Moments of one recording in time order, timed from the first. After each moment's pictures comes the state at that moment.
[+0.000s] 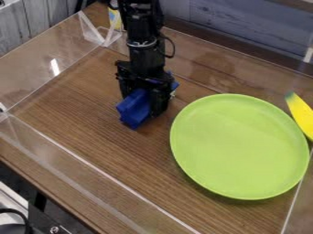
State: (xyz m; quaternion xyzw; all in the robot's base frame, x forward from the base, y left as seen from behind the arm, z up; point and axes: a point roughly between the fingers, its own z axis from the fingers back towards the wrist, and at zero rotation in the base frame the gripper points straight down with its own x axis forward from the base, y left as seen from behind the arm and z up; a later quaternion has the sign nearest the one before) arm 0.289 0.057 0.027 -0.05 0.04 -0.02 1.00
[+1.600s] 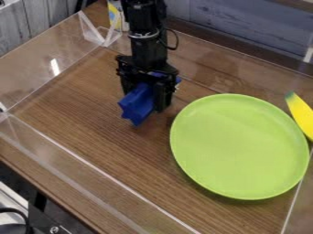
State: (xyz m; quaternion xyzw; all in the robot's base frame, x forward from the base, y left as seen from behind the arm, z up) arm 0.287 0.049 0.045 -0.06 0.05 0.00 1.00
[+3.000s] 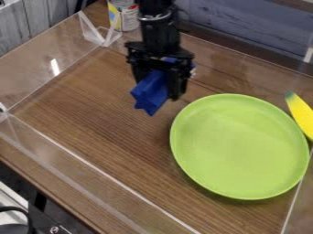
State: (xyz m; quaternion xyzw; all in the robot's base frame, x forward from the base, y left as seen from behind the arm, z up) arm 0.288 0.012 0.082 -0.08 0.02 -0.02 1.00
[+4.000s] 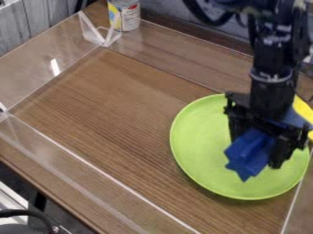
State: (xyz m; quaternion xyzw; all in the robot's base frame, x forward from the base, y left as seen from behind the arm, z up) arm 0.271 -0.121 0.054 -0.09 0.02 -0.11 0.99
